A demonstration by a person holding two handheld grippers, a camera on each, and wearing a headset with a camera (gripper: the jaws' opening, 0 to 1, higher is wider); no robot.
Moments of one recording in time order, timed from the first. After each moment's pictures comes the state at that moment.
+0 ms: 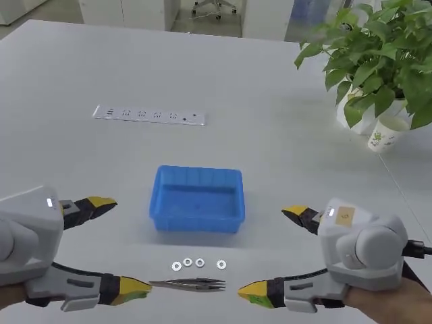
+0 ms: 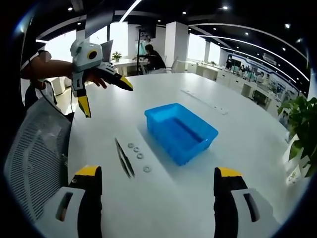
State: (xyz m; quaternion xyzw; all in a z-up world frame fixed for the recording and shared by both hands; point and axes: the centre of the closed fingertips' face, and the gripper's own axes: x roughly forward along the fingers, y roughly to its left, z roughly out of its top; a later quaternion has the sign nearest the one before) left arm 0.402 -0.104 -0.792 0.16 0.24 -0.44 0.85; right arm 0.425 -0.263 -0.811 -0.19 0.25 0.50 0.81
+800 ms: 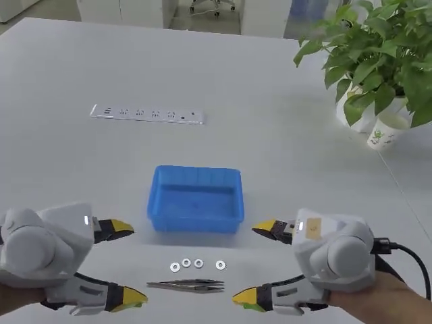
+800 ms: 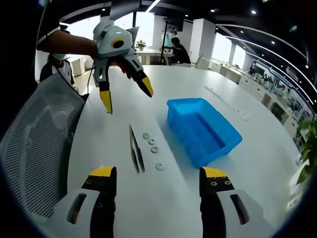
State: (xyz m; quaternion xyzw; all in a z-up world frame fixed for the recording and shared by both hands) left arm 0.394 -0.114 -0.838 0.23 0.30 -0.49 0.79; right arm 0.411 -0.241 -0.840 -0.25 0.25 0.58 0.74
